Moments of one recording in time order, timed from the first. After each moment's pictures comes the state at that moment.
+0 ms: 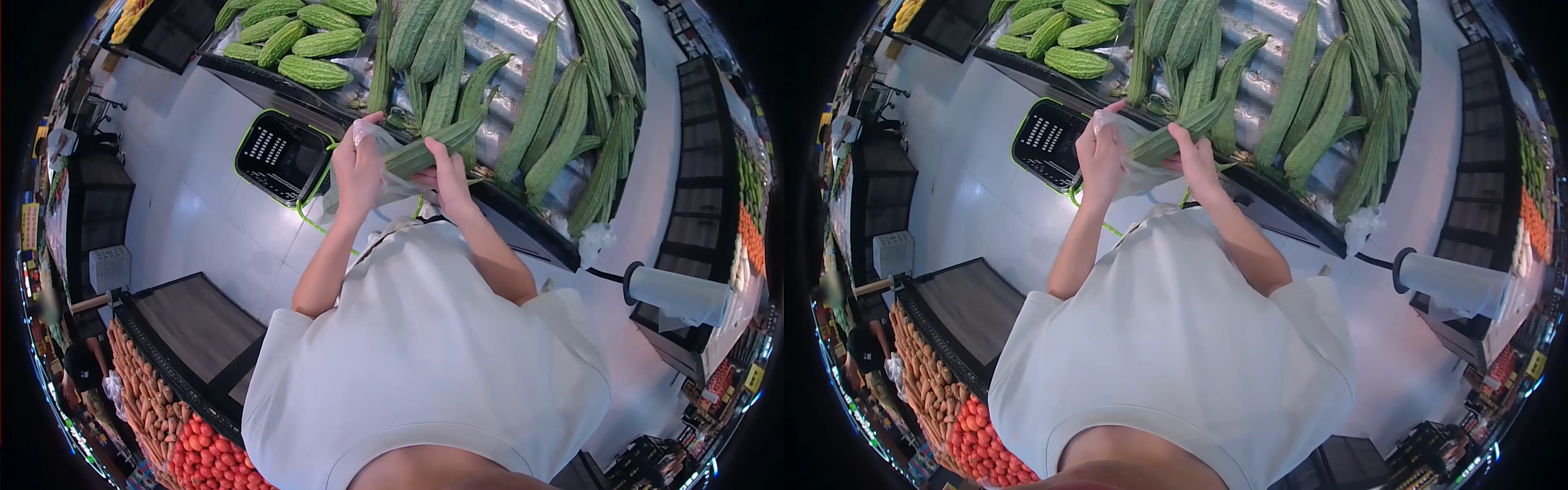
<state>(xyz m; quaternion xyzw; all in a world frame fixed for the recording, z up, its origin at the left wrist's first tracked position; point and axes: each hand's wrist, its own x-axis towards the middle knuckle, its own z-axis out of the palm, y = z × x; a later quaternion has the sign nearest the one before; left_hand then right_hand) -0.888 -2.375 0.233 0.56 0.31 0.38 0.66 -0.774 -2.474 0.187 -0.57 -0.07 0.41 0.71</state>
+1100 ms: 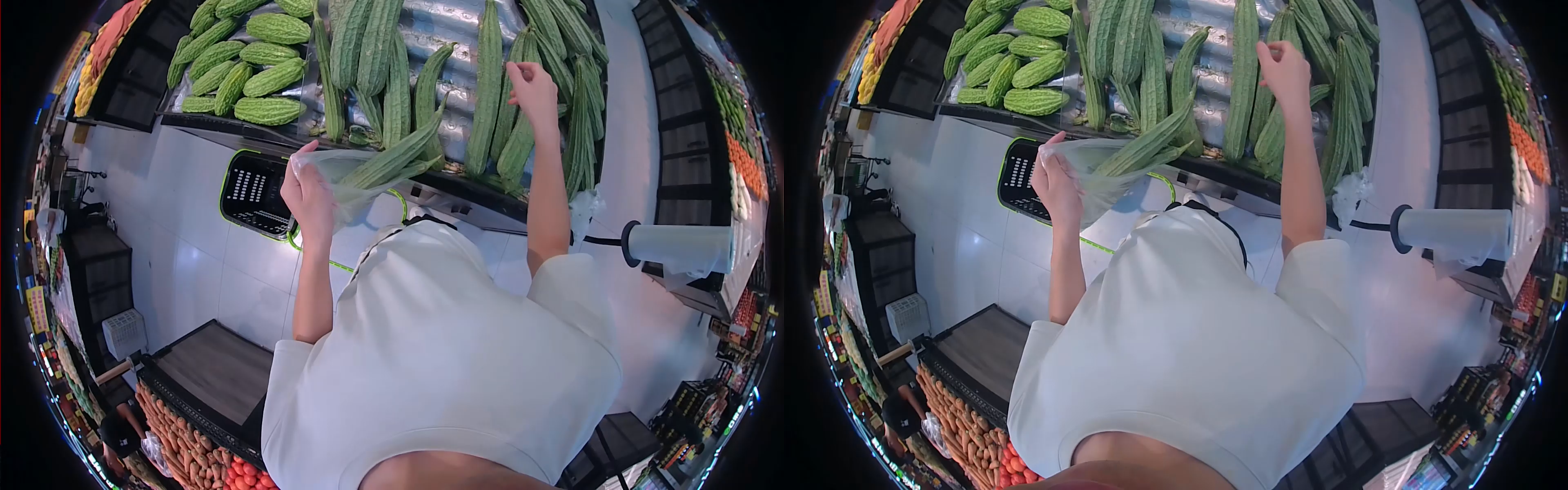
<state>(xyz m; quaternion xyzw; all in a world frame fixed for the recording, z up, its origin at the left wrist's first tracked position) -0.885 -2.364 0.238 0.57 0.33 0.41 0.63 -0.555 -2.545 0.277 -0.89 -0.20 0.03 0.42</state>
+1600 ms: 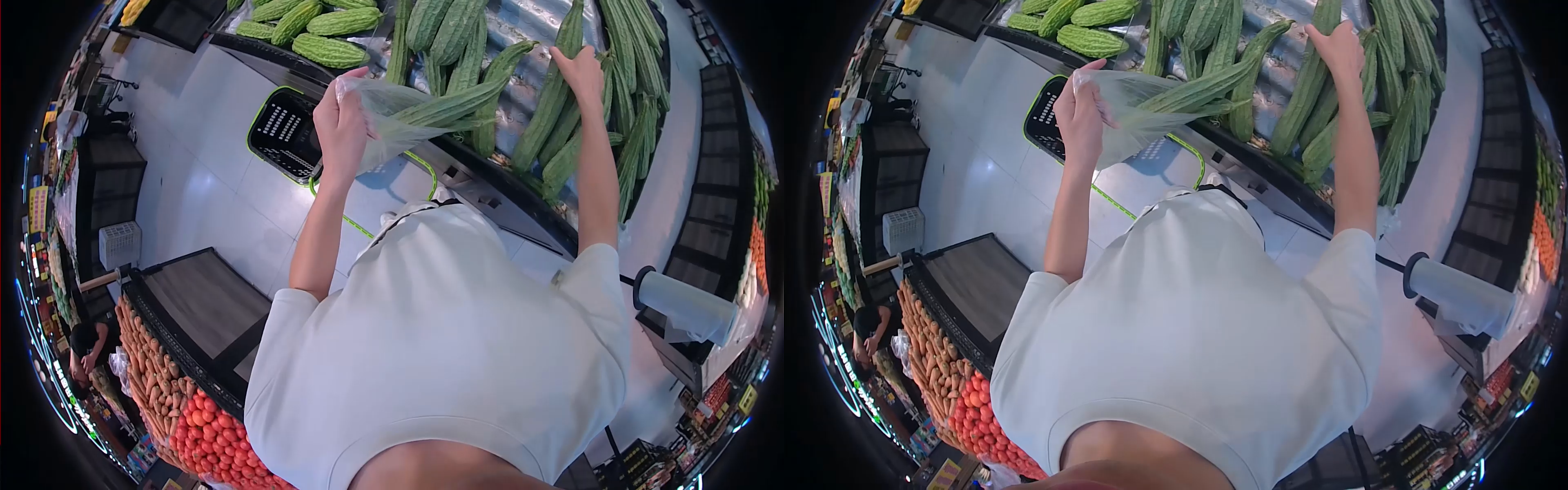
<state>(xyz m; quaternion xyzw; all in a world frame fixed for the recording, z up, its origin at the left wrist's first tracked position) -0.888 -2.338 0.261 0.59 0.31 0.43 0.61 -0.478 -2.468 0.246 -0.96 -0.24 -0.07 0.11</state>
